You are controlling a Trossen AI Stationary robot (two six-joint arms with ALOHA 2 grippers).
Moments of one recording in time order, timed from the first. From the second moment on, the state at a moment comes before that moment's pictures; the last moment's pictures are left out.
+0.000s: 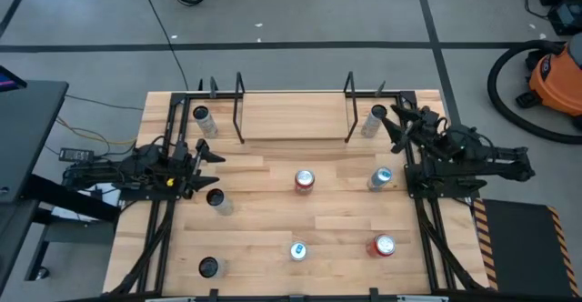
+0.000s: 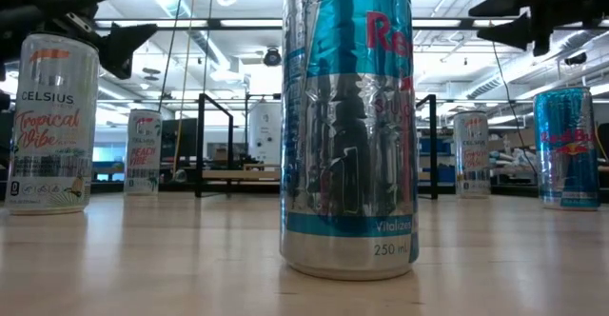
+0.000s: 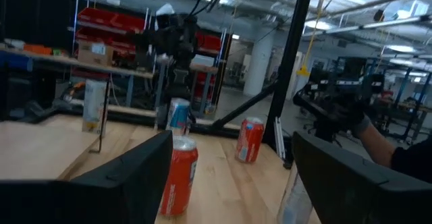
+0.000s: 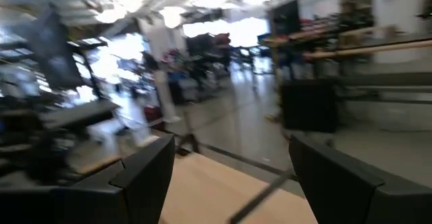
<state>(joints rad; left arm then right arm) 0.04 0.01 0.01 0.22 0.13 -0.24 -0.04 0.13 0.34 -0.07 0.68 0.12</state>
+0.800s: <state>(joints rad) 0.04 0.01 0.25 -0.16 -0.03 -0.20 -0.29 0.63 0.80 -0.55 0.71 0.33</state>
